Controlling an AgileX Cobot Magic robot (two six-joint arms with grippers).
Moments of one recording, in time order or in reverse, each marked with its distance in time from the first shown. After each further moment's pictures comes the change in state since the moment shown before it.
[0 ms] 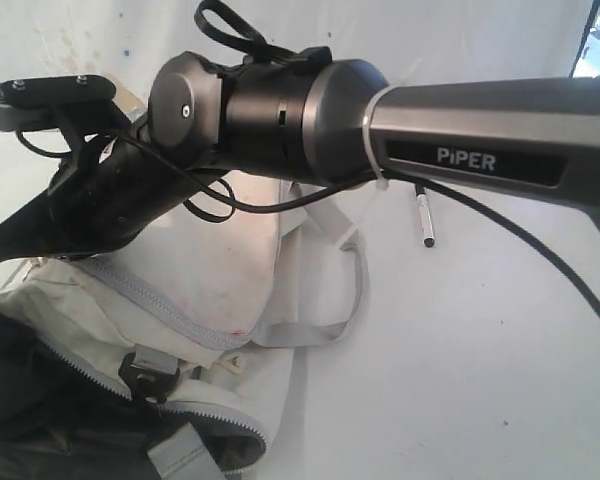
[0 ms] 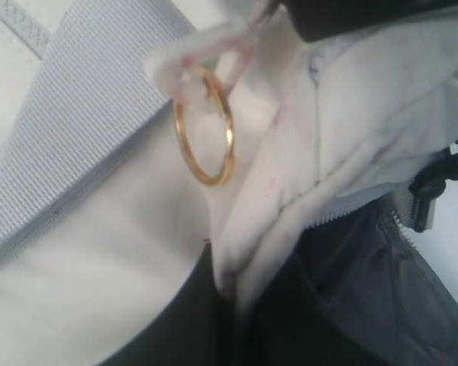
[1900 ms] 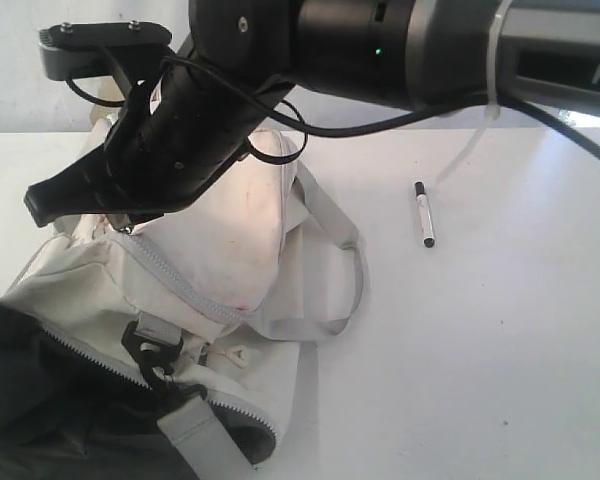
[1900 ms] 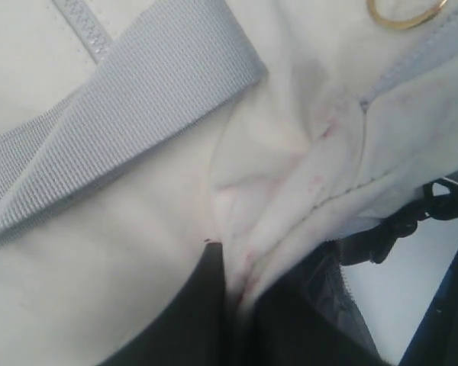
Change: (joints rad) left arm 0.090 0.000 0.066 -0.138 0.054 -0.100; right arm -0.040 -0.152 0.000 -0.321 0.244 0.290
